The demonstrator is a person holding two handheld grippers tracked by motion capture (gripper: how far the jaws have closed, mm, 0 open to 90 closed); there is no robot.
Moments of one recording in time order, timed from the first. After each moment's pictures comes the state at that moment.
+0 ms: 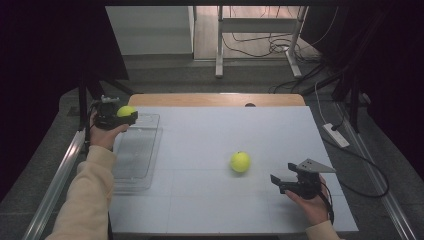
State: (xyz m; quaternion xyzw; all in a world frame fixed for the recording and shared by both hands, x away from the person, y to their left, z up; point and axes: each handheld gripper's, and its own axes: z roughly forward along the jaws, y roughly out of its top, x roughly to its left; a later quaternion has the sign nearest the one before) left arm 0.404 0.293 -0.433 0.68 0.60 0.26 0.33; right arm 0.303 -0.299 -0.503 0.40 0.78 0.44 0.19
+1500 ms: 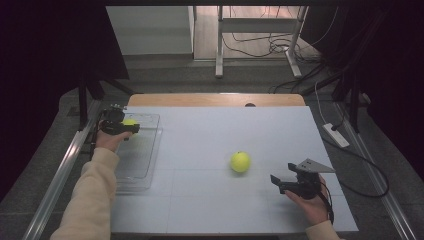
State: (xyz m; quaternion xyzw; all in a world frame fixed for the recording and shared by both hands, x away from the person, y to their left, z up) left arm 0.422 0.297 -0.476 0.71 0.63 0.21 0.24; right arm 0.304 -0.299 -0.504 0.40 0.78 0.44 0.19
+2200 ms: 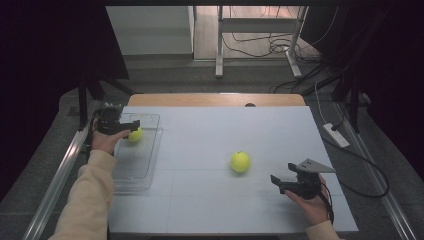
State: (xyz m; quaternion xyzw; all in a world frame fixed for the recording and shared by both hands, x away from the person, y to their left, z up) left arm 0.402 0.297 -0.455 0.69 0.61 0.22 0.32; right arm 0.303 -0.299 -0.503 0.40 0.78 0.44 0.19
